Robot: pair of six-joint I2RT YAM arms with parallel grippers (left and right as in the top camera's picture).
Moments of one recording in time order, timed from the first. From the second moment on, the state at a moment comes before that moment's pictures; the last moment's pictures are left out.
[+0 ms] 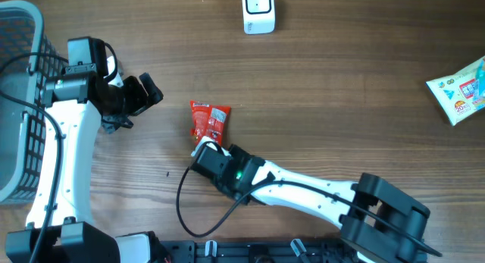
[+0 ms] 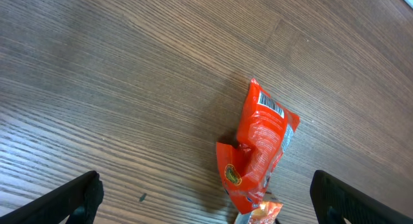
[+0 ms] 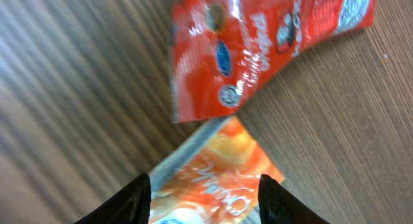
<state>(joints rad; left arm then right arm) 0.12 1.49 1.31 -1.08 0.20 -0.41 1.10 1.80 1.08 -0.51 0.31 0.05</state>
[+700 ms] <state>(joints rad) 0.12 1.49 1.31 -1.08 0.20 -0.41 0.77 1.92 1.31 -1.03 0.36 0.50</state>
